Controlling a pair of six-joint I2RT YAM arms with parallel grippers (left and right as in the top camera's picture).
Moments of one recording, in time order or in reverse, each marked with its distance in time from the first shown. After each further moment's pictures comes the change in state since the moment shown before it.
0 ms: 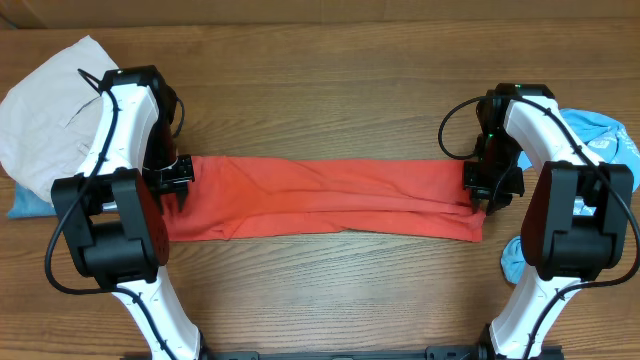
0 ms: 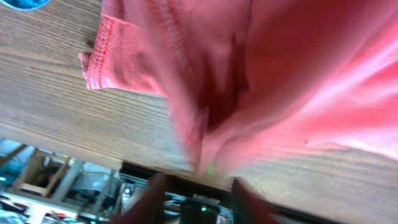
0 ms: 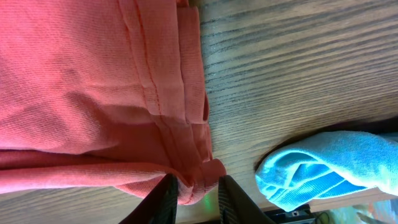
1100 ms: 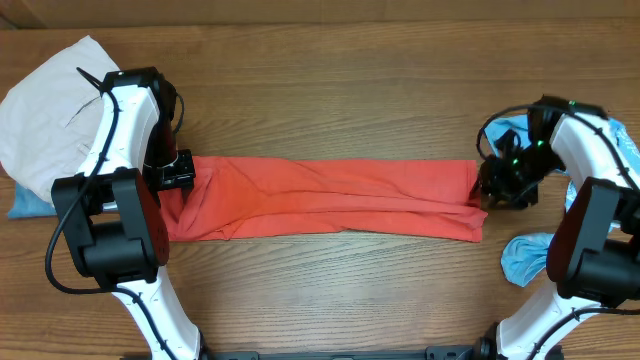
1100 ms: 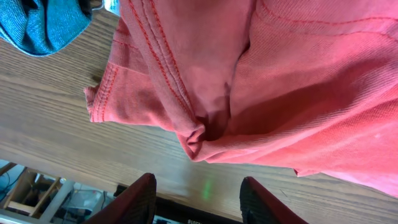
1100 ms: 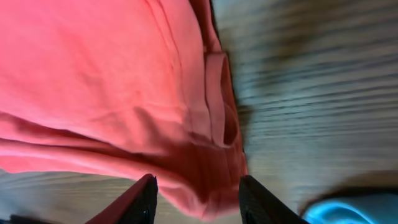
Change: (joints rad) left arm 0.000 0.000 -0.010 0.092 -0.008 -0.014; right arm -0.192 -0.111 -0.163 0.220 -0.344 -0.171
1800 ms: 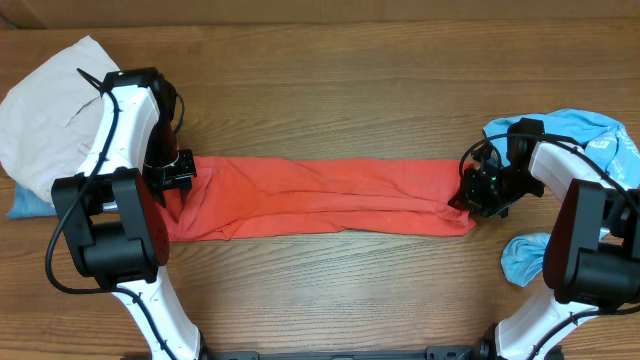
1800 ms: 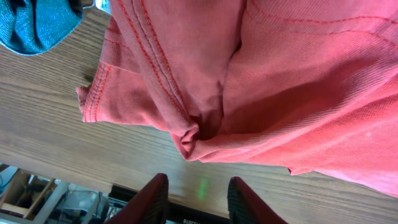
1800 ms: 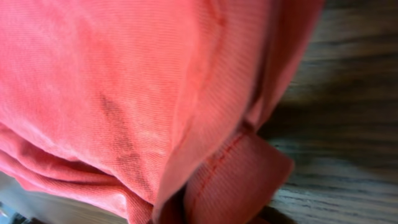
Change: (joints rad) left arm 0.000 0.000 -0.001 0.002 0.020 -0.004; right arm 0.041 -0.027 -0.208 0.305 -0.173 0.045
